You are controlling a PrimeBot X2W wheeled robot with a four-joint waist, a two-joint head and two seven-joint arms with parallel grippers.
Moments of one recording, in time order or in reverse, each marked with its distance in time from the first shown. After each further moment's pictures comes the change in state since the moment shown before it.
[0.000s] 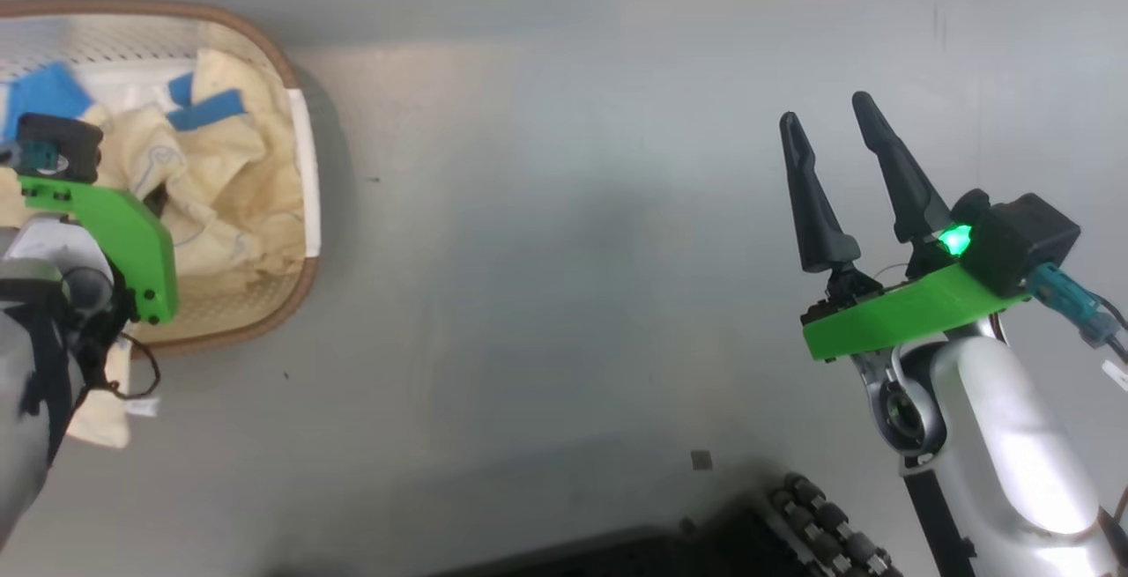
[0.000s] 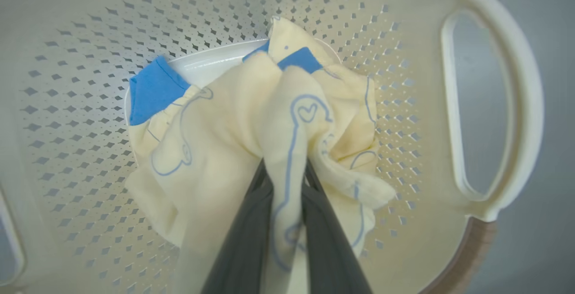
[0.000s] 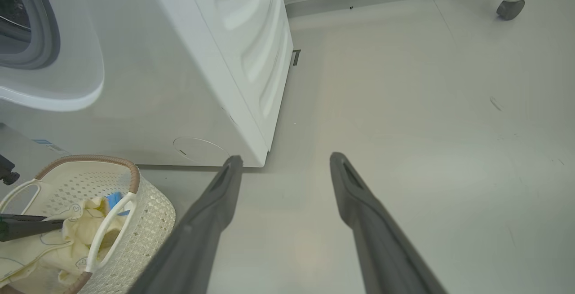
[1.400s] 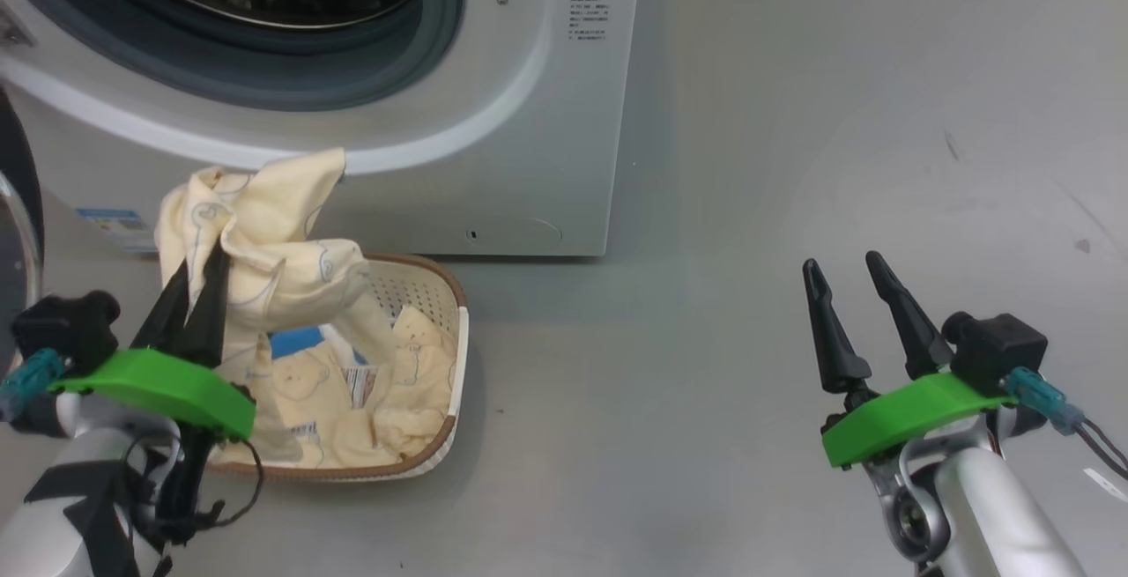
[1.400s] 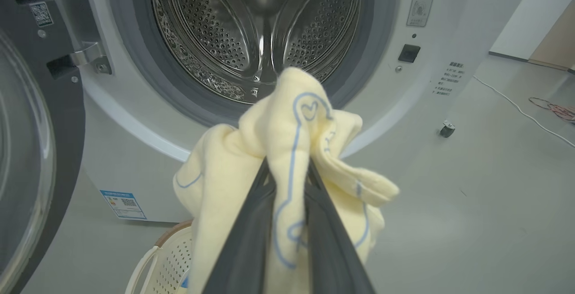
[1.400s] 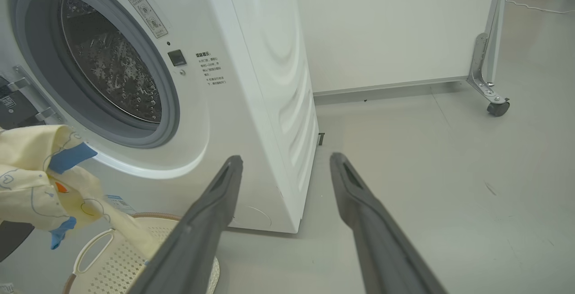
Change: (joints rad) left arm 0.588 -0.023 0.706 -0.620 0.314 0.035 -0.281; right arm 0.160 0.000 -0.043 0.159 0.009 0.000 0.000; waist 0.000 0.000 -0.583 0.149
